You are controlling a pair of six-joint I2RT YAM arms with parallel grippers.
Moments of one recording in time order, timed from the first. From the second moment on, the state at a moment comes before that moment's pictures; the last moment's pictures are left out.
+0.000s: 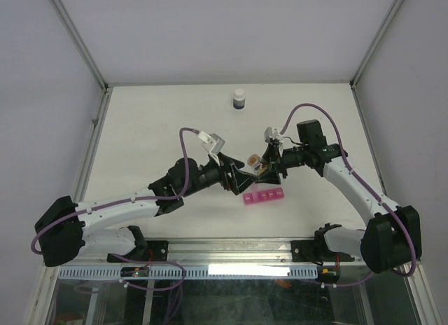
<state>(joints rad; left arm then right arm) -1.02 1.21 0.66 0.51 0.05 -0.57 0.33 1.21 0.87 -0.54 -1.15 -0.61</state>
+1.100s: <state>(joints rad) -0.80 1.39 0.80 0.62 0.77 -0.20 0.34 1.21 0.87 -0.72 -1.24 -0.89</state>
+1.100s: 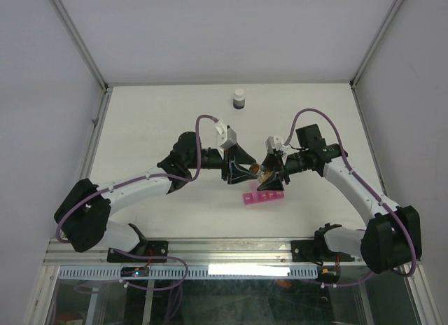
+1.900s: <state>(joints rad) -0.86 1.38 0.77 0.62 0.53 -0.47 0.34 1.21 0.88 -0.69 -1.17 -0.75</state>
